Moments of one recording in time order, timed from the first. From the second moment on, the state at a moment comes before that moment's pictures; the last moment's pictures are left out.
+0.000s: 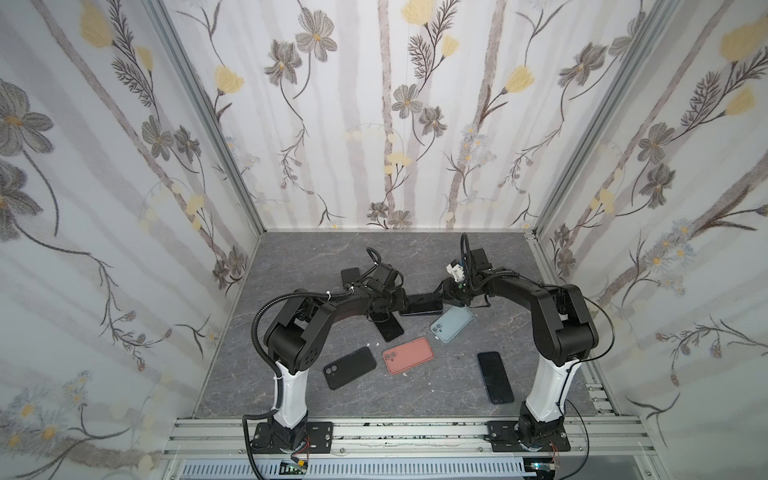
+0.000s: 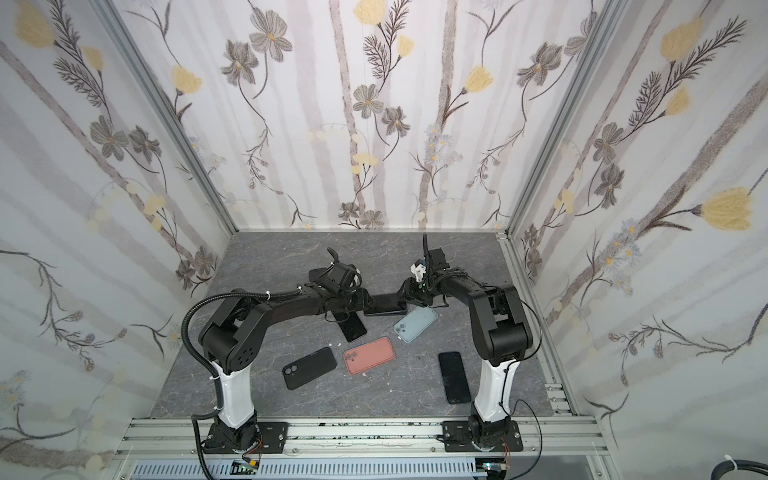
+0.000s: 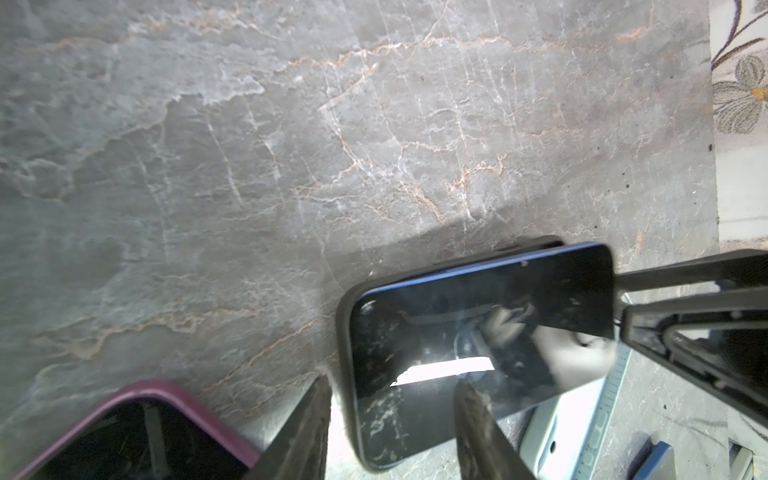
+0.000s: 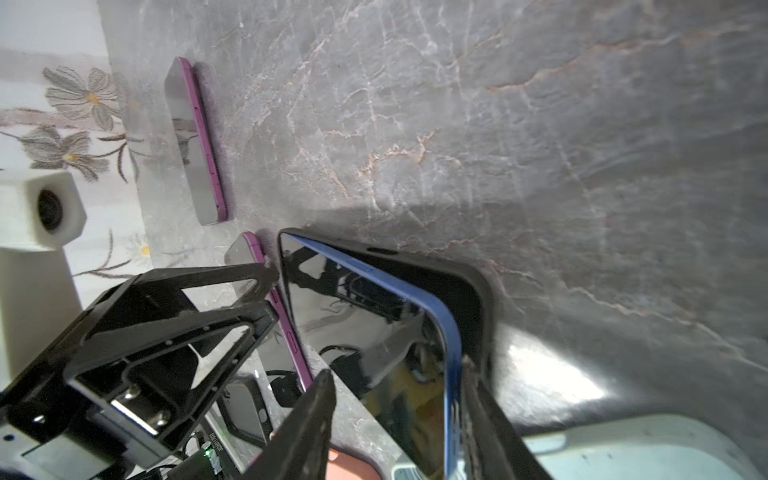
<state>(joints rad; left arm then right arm) -0.60 1.95 1.19 -0.13 0.20 -0.65 0.27 1.91 1.23 -0.44 -0.57 0.45</state>
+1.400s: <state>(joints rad) -0.60 1.99 1.20 -0.14 0.18 -0.58 0.31 1.94 1.24 -0.55 -0.47 0.37</state>
